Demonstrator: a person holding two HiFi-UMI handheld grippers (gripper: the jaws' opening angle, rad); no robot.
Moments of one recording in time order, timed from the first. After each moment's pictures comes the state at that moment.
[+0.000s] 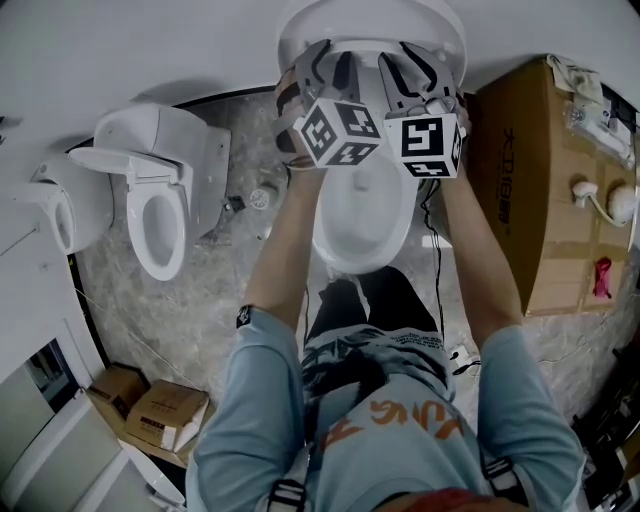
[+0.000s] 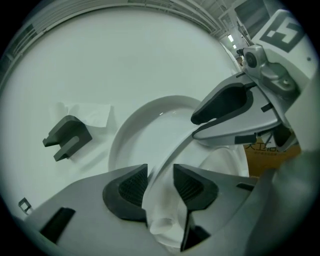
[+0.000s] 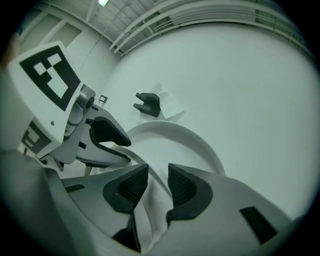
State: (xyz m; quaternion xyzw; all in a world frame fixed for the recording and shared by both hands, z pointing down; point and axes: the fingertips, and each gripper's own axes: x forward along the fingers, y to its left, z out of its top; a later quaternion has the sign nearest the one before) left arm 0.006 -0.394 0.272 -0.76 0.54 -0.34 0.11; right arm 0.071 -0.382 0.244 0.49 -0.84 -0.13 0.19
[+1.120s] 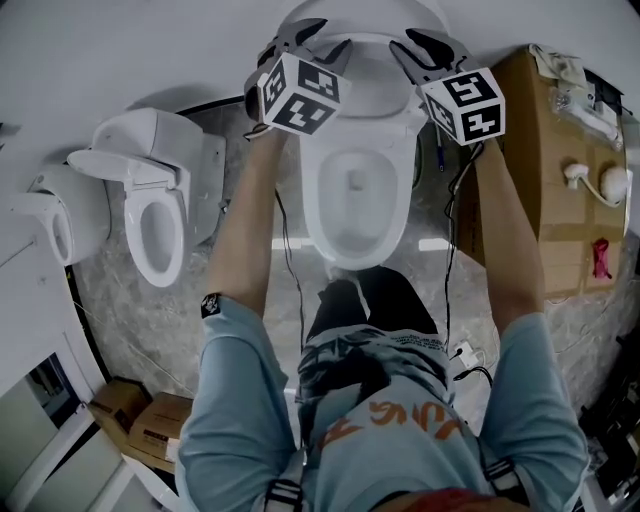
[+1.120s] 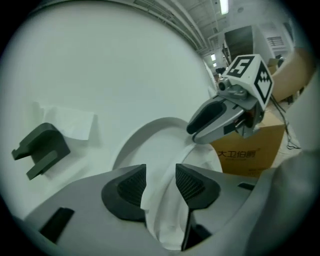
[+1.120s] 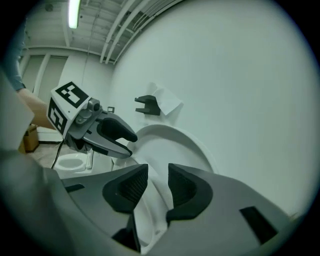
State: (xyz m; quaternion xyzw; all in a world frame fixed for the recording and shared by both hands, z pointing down) left arm 0.018 -0.387 0.232 -0.85 0.40 -0.33 0.09; right arm 0.097 -0.379 0.225 0.41 -0.89 0.00 0.18
